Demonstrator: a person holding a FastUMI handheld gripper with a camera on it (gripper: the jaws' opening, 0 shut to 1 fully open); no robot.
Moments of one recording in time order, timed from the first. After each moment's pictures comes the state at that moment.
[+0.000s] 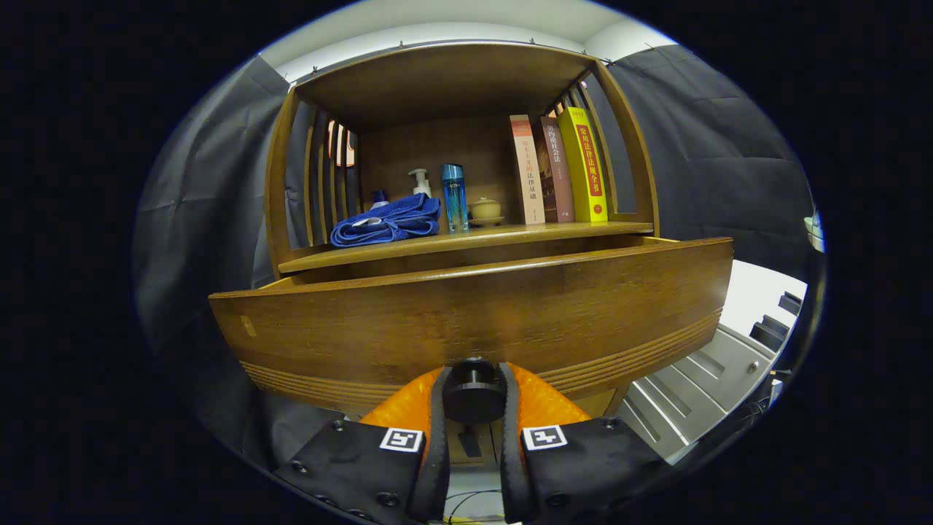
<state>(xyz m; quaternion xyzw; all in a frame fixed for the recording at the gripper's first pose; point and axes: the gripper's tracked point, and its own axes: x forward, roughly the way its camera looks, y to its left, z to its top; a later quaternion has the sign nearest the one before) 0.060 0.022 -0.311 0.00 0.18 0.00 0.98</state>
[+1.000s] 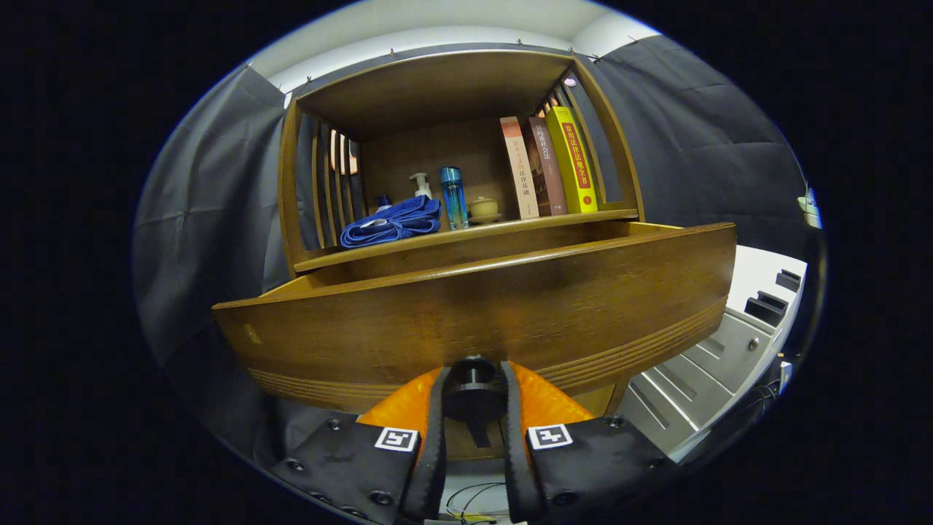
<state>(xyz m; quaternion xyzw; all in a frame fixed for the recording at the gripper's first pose) 0.029 0.018 -0.313 0.03 0.17 0.00 0.98</state>
